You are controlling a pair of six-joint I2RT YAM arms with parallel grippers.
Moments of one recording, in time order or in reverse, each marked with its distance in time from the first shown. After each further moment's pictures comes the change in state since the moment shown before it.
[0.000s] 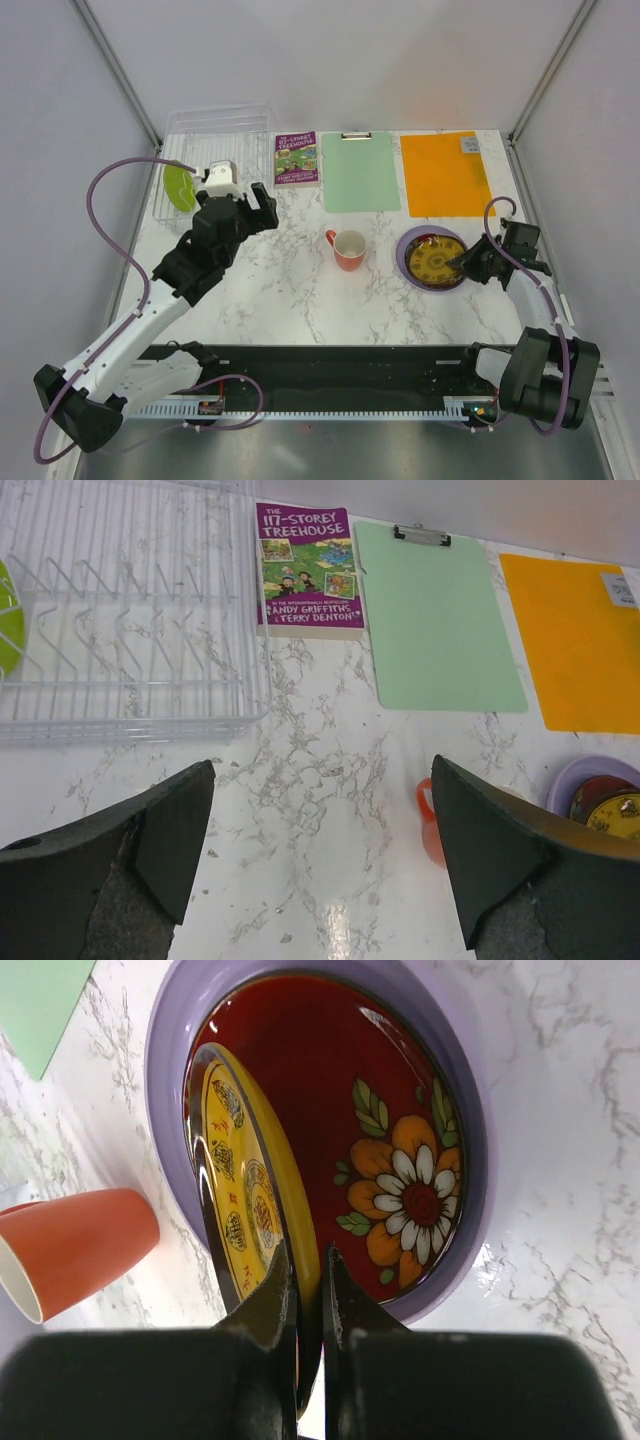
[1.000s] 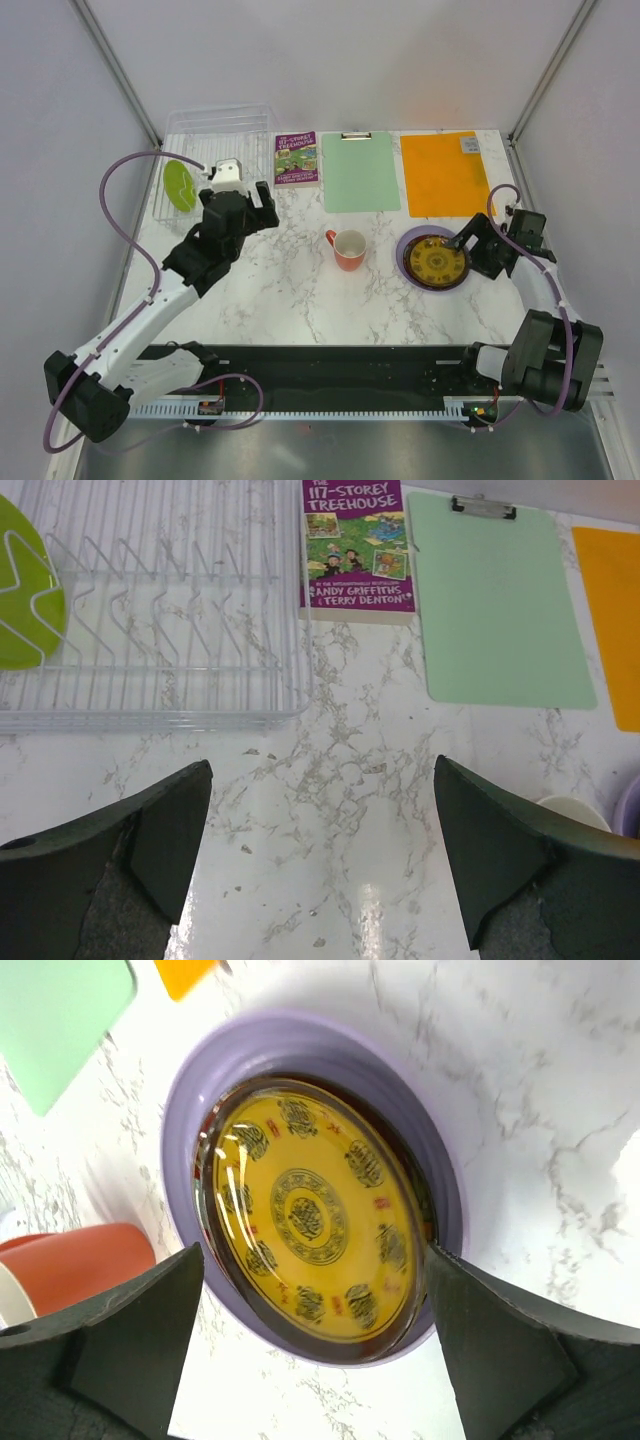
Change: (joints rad) left arm 0.027 0.063 -0.001 -0.007 -0.034 0.019; right arm -0.031 0.112 0.072 0.045 -0.021 -0.055
